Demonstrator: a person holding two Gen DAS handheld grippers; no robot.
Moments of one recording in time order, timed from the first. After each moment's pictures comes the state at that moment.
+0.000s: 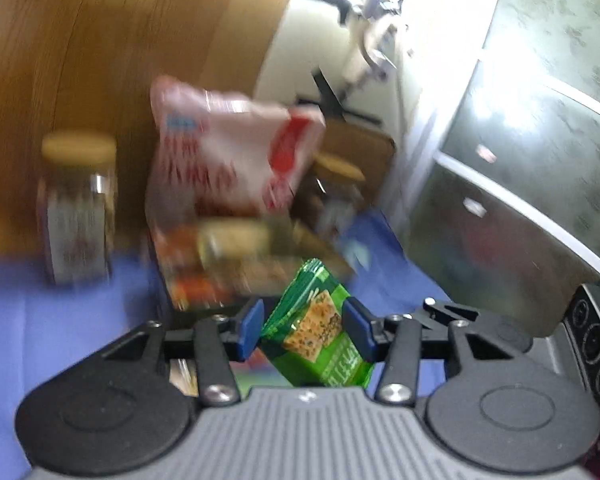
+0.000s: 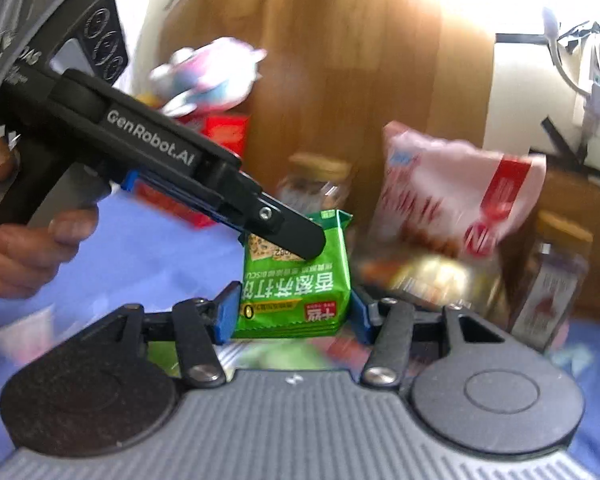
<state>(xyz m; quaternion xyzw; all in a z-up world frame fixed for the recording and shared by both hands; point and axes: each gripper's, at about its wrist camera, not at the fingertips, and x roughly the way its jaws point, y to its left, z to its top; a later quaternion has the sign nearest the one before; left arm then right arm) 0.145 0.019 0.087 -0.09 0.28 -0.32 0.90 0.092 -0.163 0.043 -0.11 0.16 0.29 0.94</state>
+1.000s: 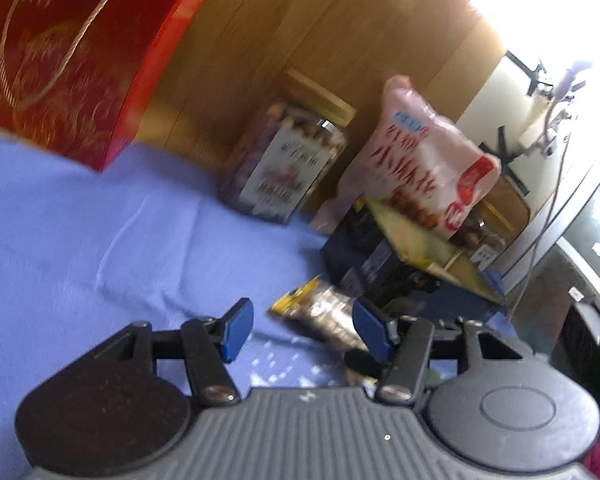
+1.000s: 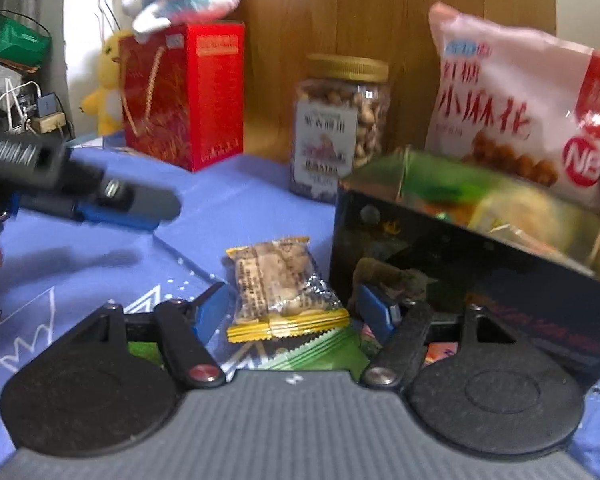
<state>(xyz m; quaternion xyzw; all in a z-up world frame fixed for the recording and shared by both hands) 0.134 0.132 -0.003 -0.24 0.32 -0.14 0.90 0.161 -0.106 -0.021 -0.09 0.29 0.31 0.90</state>
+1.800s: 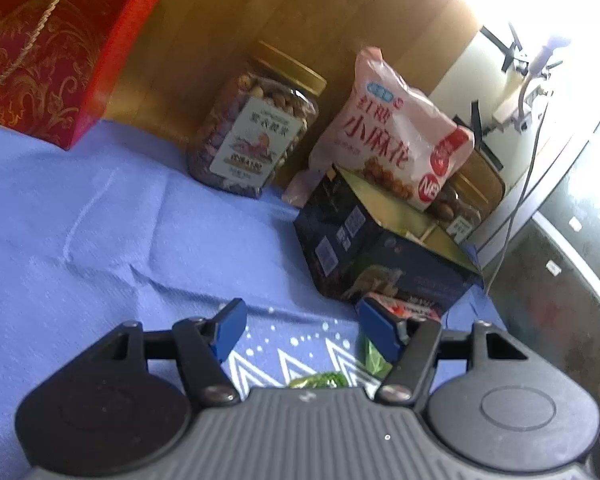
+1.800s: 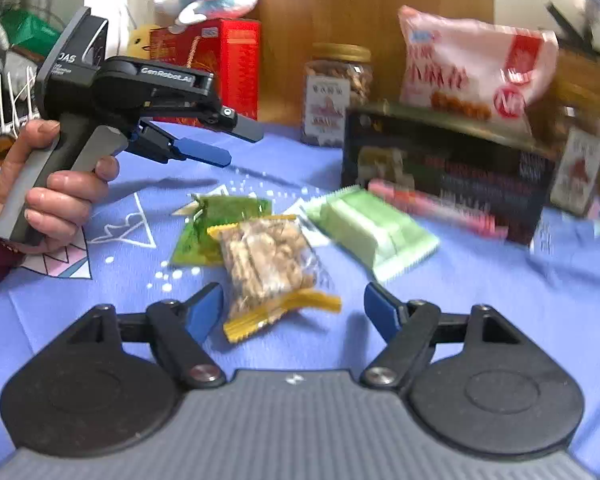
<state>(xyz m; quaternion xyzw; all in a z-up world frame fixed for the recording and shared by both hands) 0.128 0.122 -0.013 -0.24 0.33 -0.20 0.89 0.032 -0.156 -0.029 -0.08 0.29 0.29 0.91</state>
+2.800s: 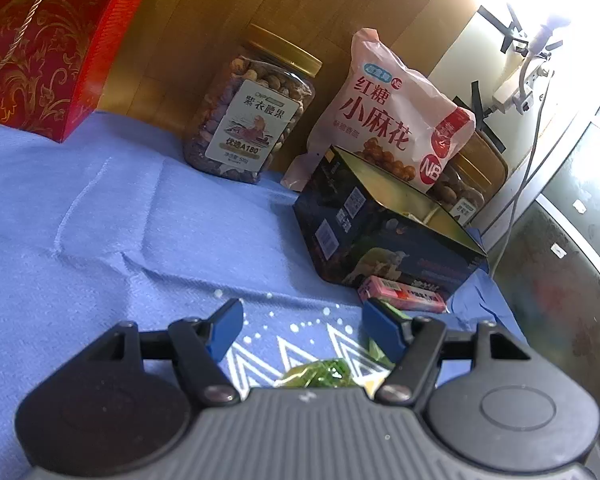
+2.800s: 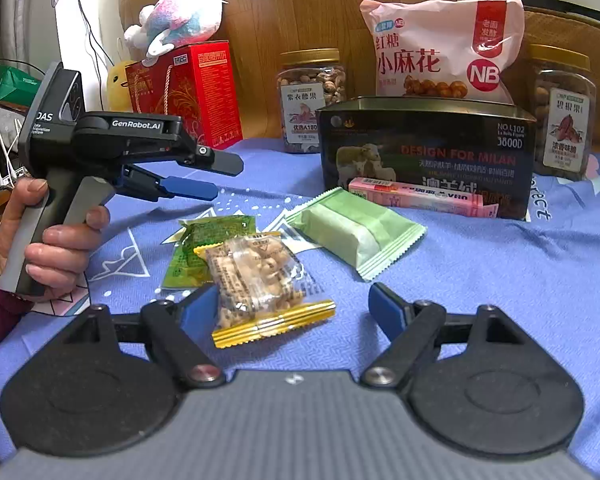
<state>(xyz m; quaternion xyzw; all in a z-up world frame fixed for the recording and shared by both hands) 0.130 0.116 -0.018 -0.22 0.34 -0.20 0.89 0.040 -0.172 -0.029 0.00 0.29 0.28 0.92</state>
